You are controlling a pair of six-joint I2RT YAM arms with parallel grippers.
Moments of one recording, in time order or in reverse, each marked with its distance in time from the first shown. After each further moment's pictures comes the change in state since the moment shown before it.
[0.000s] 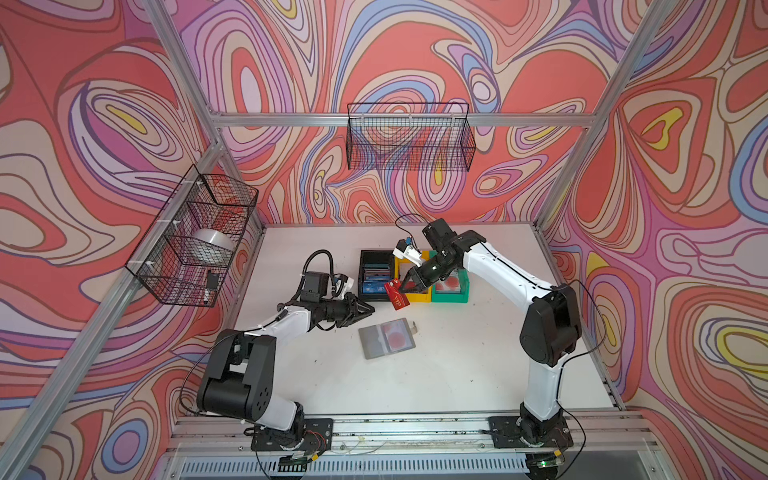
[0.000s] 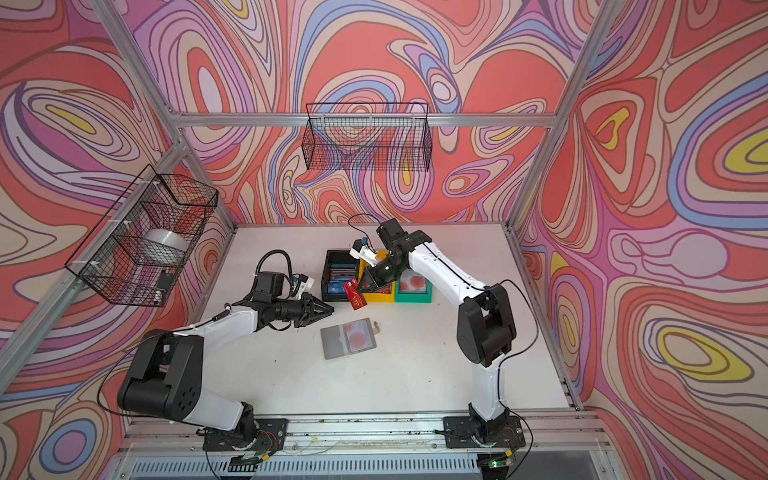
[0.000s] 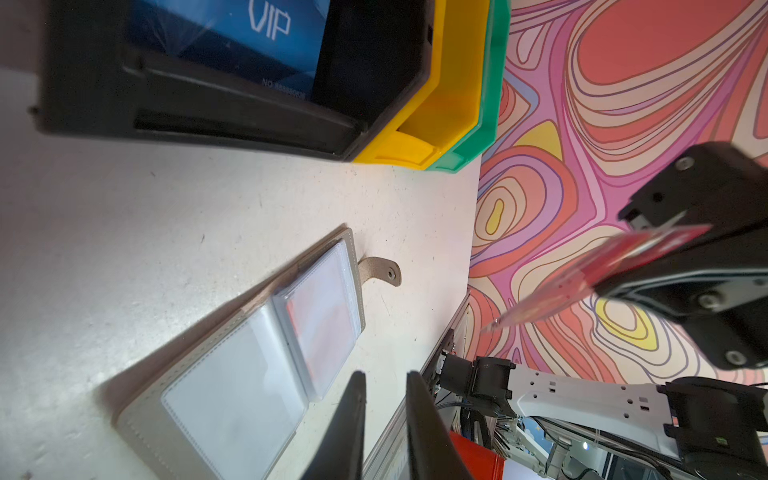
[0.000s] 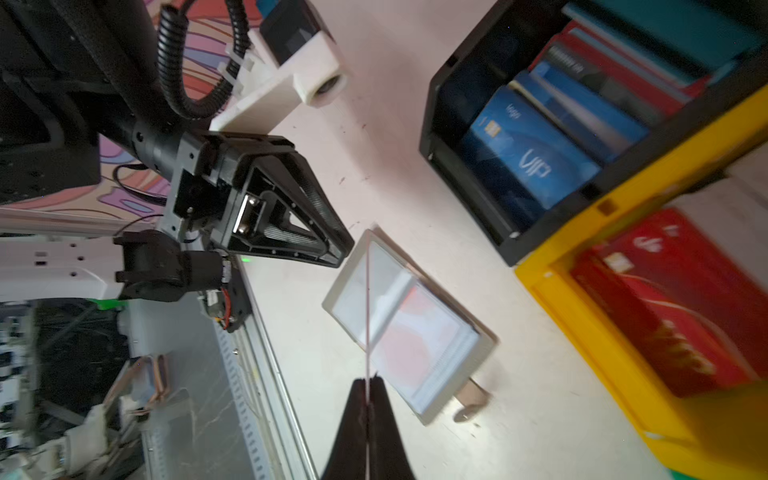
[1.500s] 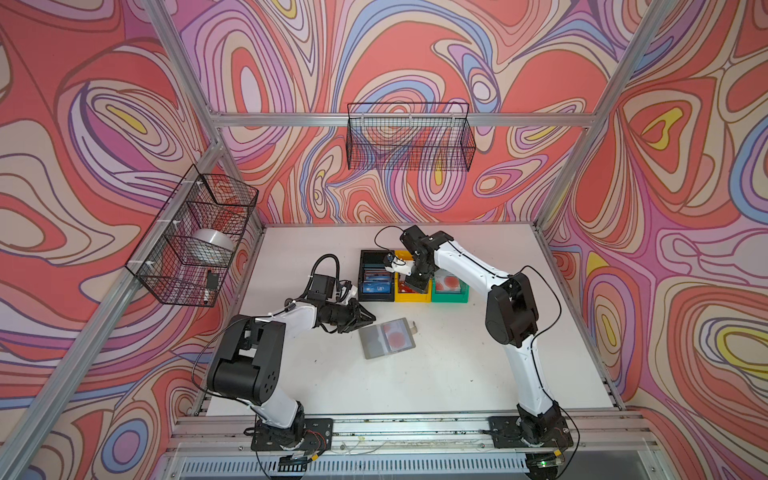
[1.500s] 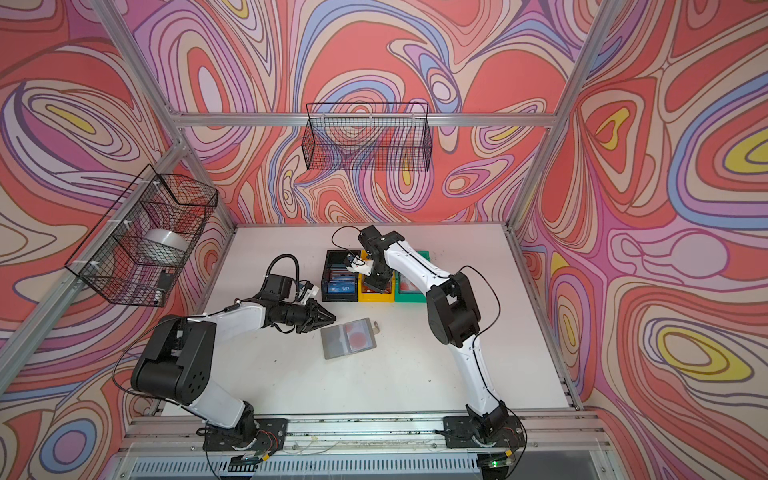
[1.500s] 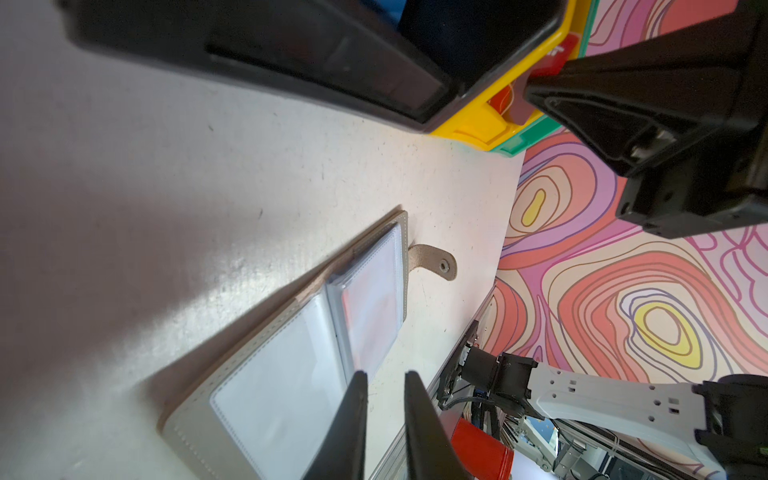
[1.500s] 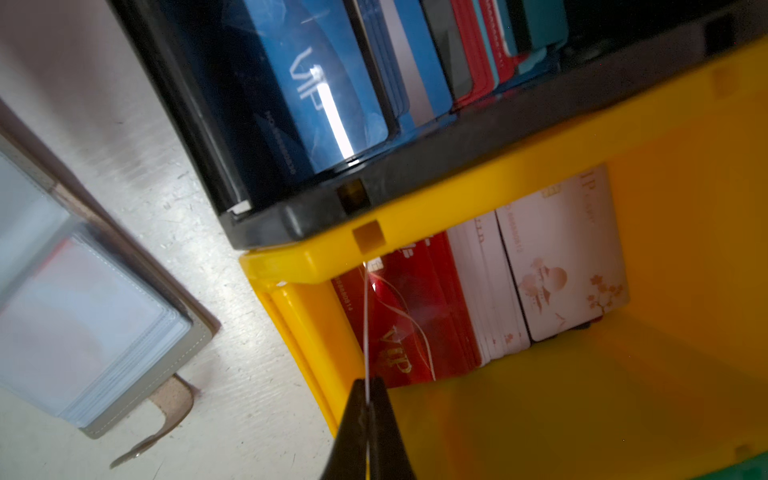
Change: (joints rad) left arm -0.027 0.104 0.025 -0.082 -0.041 0.059; right arm 0.057 0.301 0.210 -0.068 0.593 -0.443
